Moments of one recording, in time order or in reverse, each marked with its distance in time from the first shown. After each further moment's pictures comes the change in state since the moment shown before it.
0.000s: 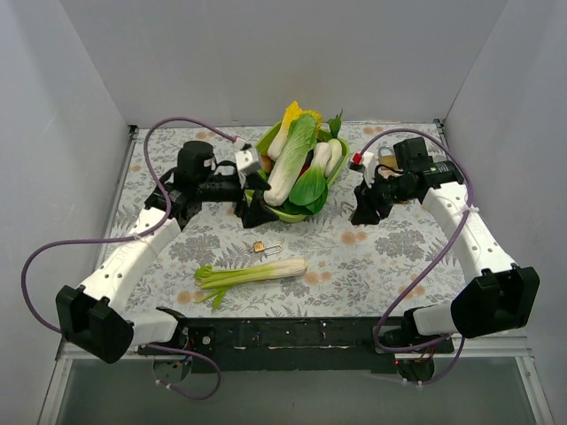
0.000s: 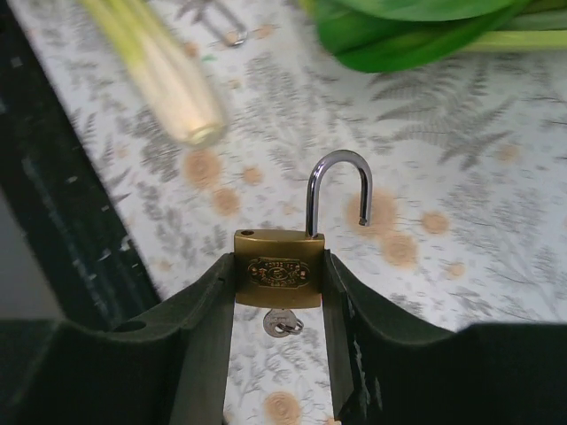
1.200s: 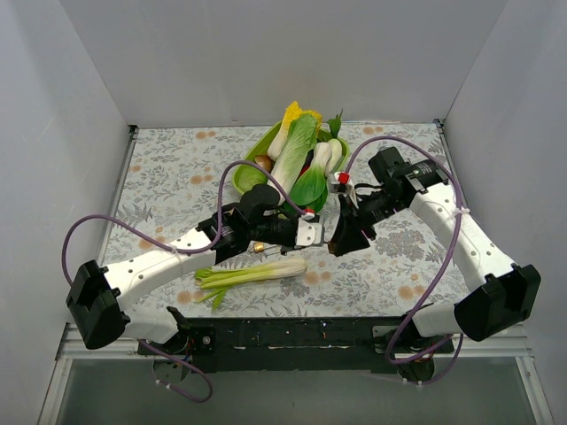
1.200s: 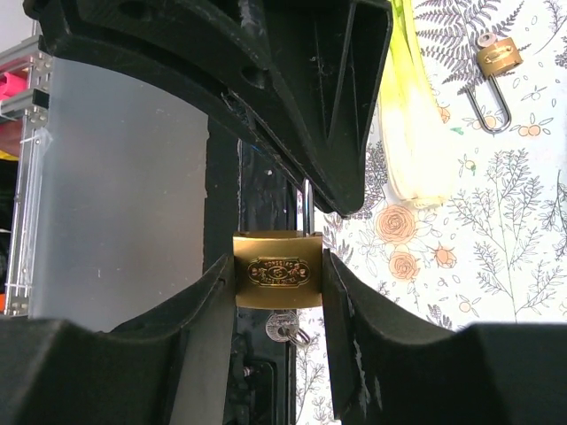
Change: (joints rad) left arm -0.558 0.047 -0.153 0.257 -0.311 0.386; right arm 0.203 -0.006 0.065 -0.367 -0.420 -0.239
